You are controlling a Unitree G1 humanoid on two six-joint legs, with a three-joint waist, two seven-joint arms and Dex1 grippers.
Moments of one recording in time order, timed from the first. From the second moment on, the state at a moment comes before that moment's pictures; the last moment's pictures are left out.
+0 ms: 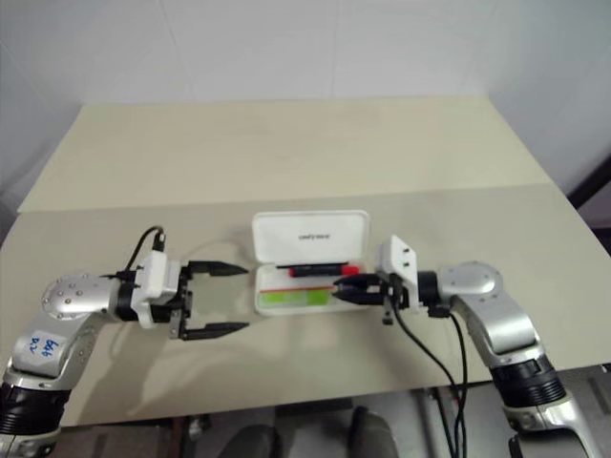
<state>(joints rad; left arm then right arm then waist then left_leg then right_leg) -0.21 0.73 0.06 -0.27 -0.43 0.21 -1.15 -0.40 -0.65 0.14 -0.10 0.39 0.30 1.20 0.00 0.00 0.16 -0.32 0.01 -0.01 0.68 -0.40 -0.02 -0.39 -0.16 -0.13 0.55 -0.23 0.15</state>
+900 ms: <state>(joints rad) -0.23 0.72 0.06 -0.26 -0.43 0.21 -1.15 -0.48 -0.55 0.17 0.19 0.28 0.05 1.26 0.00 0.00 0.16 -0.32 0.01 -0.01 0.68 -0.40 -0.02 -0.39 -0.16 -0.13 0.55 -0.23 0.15</state>
